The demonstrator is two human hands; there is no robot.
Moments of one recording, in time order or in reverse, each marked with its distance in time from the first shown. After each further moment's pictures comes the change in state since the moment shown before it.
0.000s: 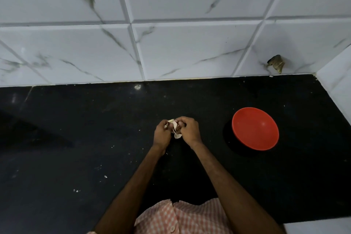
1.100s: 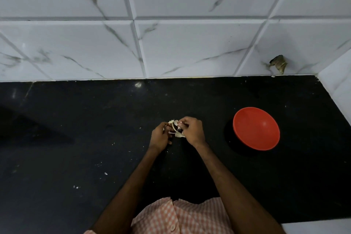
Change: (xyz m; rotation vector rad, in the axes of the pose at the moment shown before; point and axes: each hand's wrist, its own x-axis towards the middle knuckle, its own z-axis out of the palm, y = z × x) left_hand -0.003 -0.017 -0.016 0.151 -0.045 0.035; right_hand 0.005 0.022 -0.001 -0.130 0.030 -0.059
